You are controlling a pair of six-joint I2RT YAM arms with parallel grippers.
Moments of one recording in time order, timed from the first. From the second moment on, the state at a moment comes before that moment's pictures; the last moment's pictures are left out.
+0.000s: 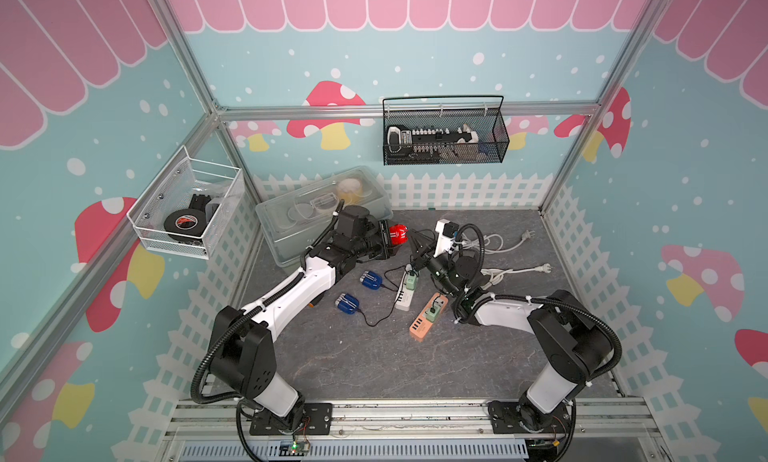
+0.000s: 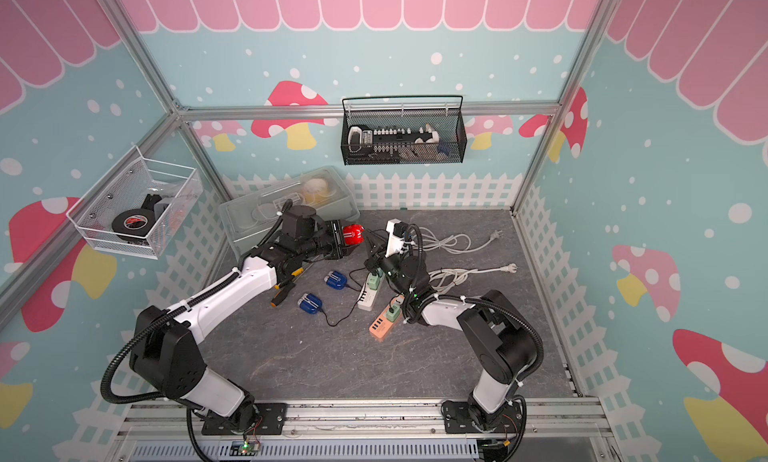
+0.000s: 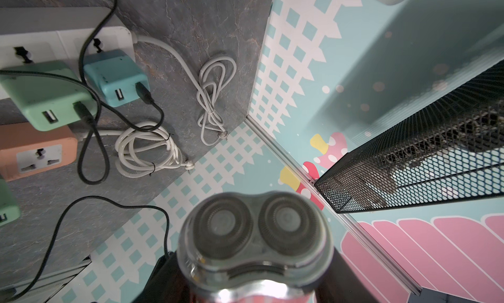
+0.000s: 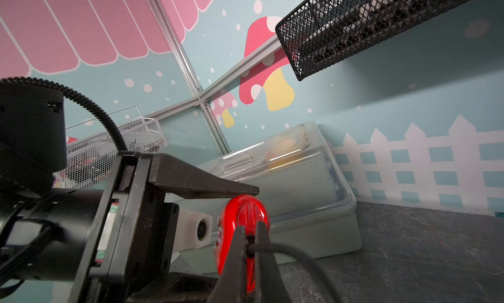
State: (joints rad) left arm -0.48 1.58 1.29 -0.16 0.29 -2.06; right arm 0.65 1.69 0.80 1.12 -0.04 0.45
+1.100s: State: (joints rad) left arm -0.49 1.58 1.29 -0.17 0.28 -2.06; right arm 0.56 1.84 0.80 1.40 -0.23 0.73
